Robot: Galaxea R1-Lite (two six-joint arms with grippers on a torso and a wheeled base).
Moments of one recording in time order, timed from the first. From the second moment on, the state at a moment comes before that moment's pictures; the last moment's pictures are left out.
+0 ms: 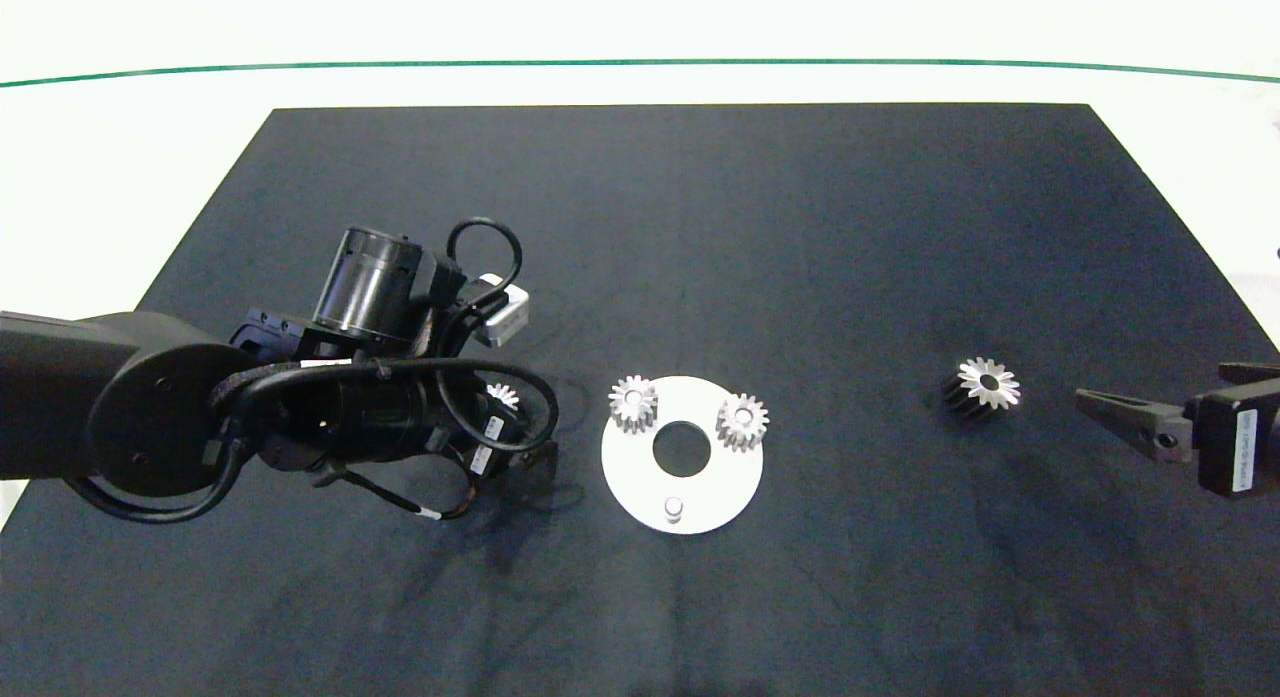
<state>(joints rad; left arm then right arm) -0.48 1.70 -1.08 0.04 0.14 0.22 0.27 1.15 -0.79 0.01 -0.28 -0.06</state>
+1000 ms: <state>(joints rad) -0.48 1.71 -1.09 0.04 0.14 0.20 0.27 1.15 -0.78 0.01 -0.28 -0.06</state>
